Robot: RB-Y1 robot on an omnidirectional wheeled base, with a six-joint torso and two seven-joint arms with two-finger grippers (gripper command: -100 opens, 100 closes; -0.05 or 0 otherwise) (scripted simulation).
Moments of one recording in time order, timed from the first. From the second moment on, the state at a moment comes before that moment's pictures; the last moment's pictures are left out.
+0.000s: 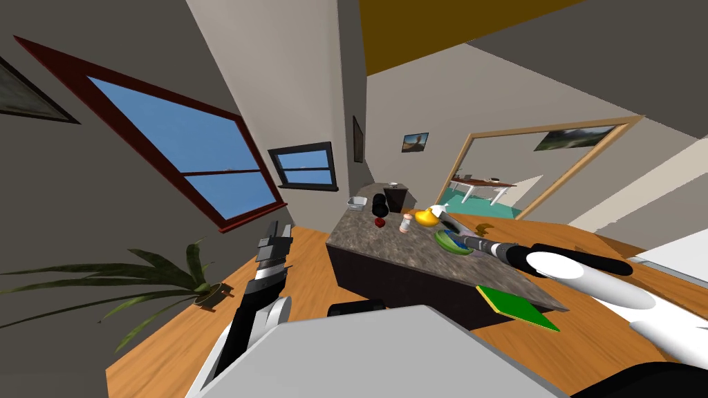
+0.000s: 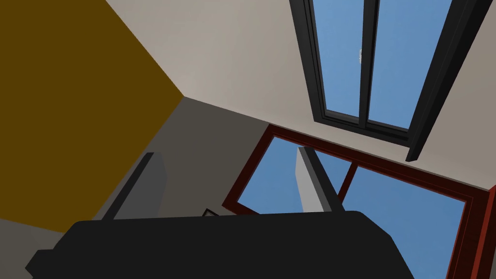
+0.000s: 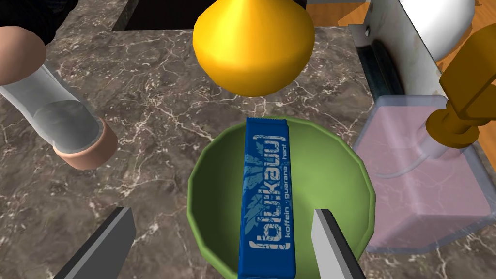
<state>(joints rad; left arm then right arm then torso) 0.54 0.00 0.05 -2.28 -0.01 -0.45 0.08 0.49 -0.99 -0.54 -1.50 -1.45 0.57 -1.21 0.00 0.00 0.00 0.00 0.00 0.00</state>
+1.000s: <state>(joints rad) 0.54 0.00 0.05 -2.28 -0.01 -0.45 0.08 0.52 -1.08 -0.57 -1.54 -1.48 0.60 -1.28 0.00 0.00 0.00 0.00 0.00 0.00</state>
